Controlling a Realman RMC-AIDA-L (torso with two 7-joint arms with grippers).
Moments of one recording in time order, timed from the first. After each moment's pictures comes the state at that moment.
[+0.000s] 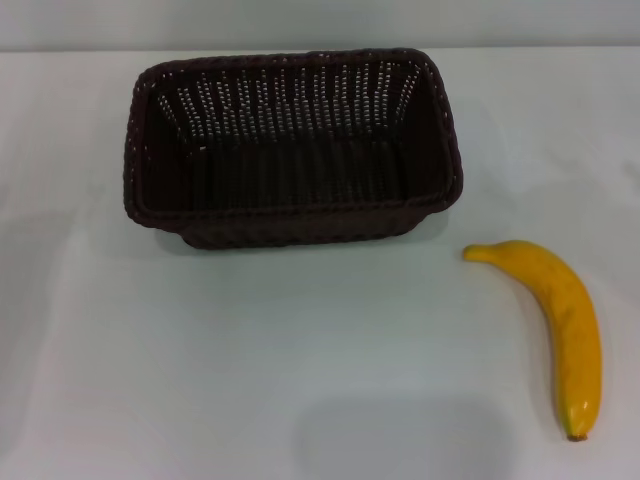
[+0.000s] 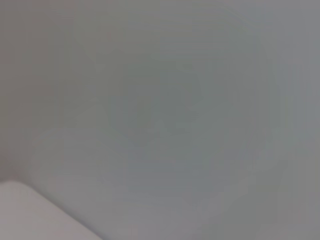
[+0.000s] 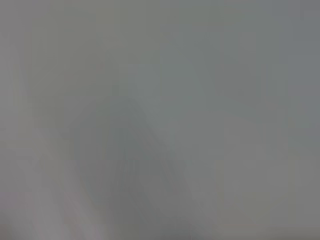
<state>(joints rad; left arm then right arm) -0.28 -2.07 0.51 0.39 -2.08 -1.10 1.89 0.25 1.89 -0.78 -0.84 1.71 1.38 -1.37</state>
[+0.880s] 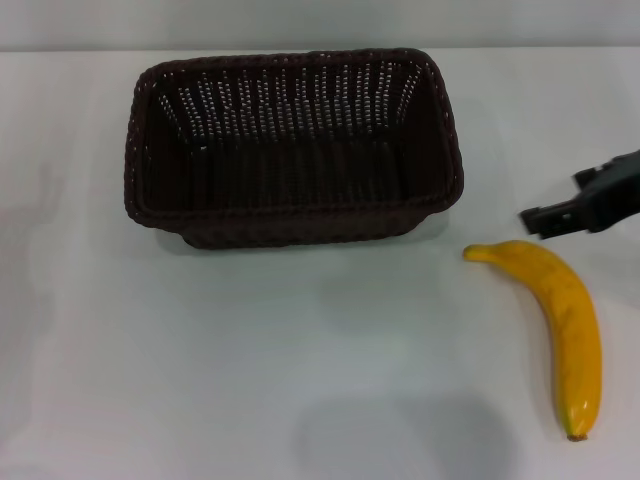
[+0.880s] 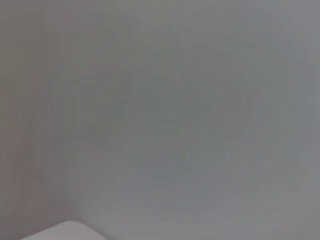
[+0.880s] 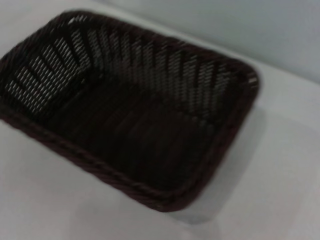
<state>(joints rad) -0.35 -2.07 0.50 0.28 -2.33 -1.00 2.21 0.32 2.01 -1.43 -1.92 0.69 1.58 -0.33</state>
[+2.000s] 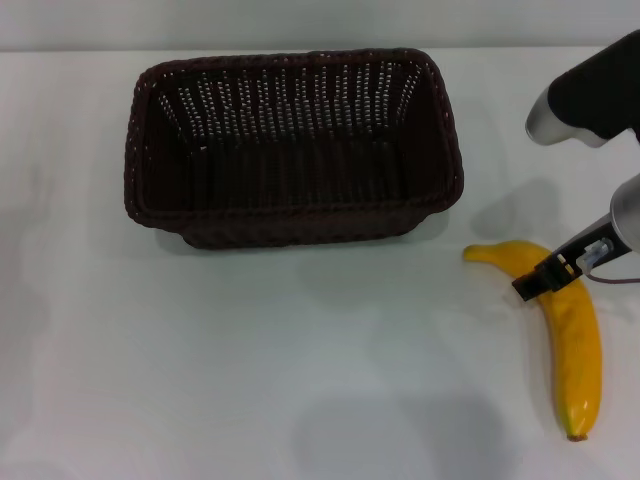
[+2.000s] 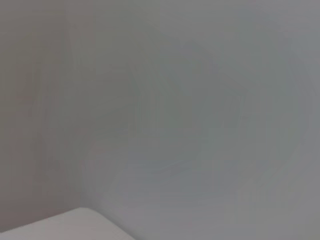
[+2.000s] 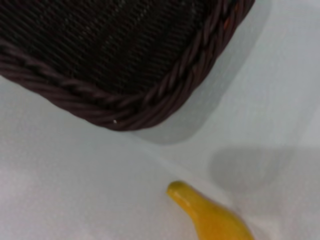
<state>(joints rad) -0.36 -2.08 0.50 0.26 -2.37 -0.97 2.21 0.48 2.02 -1.69 -1.52 0.43 1.44 -0.17</state>
